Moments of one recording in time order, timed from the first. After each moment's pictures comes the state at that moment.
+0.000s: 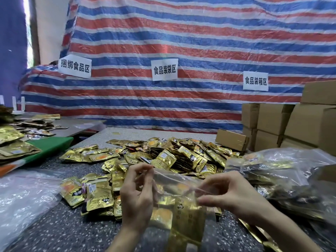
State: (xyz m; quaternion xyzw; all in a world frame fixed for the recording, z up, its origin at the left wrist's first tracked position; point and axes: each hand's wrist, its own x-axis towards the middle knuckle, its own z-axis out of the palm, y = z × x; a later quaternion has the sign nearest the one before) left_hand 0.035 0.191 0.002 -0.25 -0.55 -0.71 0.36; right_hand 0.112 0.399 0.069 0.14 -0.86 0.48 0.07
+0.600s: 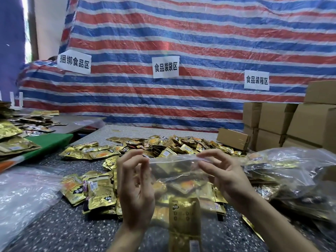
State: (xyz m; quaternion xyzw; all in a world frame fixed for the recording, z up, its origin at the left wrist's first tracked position) left_hand 0.031 0.184 0.014 -0.25 -0.54 -0.61 0.52; right_hand 0.075 0.378 0.069 0.17 -0.67 0.70 0.16
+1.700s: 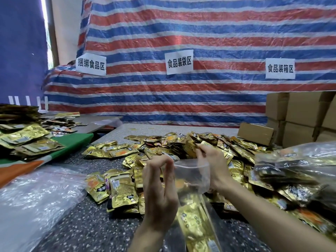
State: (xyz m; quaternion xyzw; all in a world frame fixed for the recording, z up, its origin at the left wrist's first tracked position) left_hand 0.016 0.177 0.003 -0.28 -0.62 -0.54 0.50; right_hand -0.043 0.340 0.031 0.05 -0.87 0.37 0.33
